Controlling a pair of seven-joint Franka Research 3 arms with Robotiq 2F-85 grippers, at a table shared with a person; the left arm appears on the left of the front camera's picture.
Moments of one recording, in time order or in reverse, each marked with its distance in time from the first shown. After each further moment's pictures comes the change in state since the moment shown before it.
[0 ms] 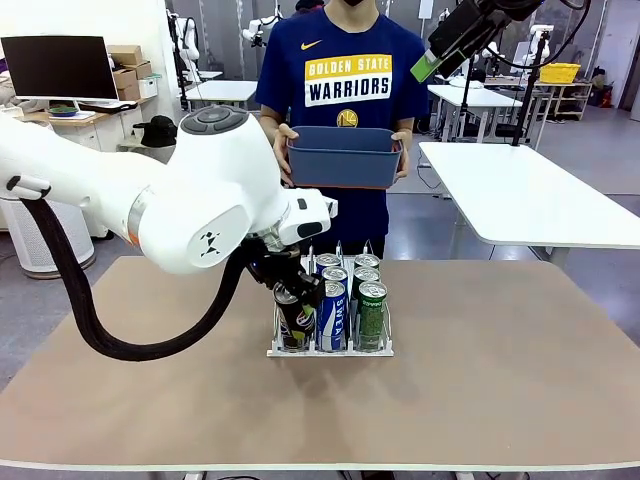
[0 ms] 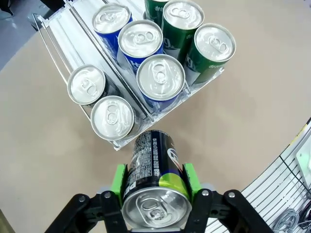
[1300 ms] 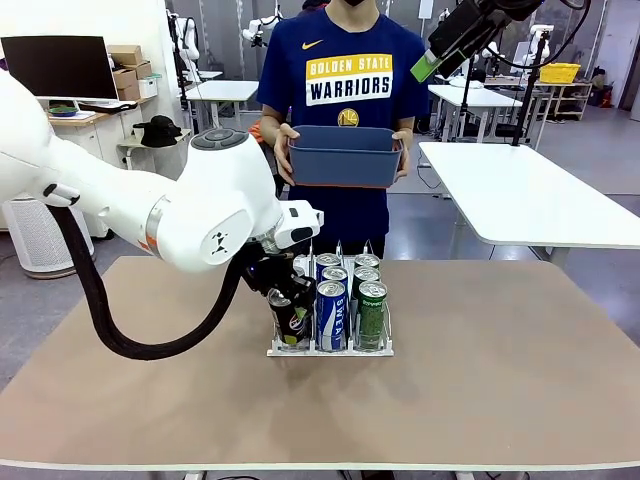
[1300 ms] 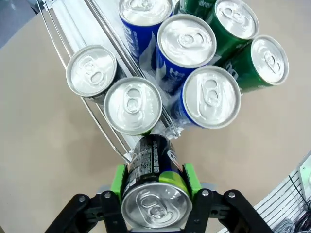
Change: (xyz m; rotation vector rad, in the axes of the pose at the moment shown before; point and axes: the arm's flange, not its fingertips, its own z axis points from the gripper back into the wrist) left arm 0.018 0.041 -0.046 -0.021 0.051 0.084; right arm 0.000 0.000 0.000 0.000 0.000 0.000
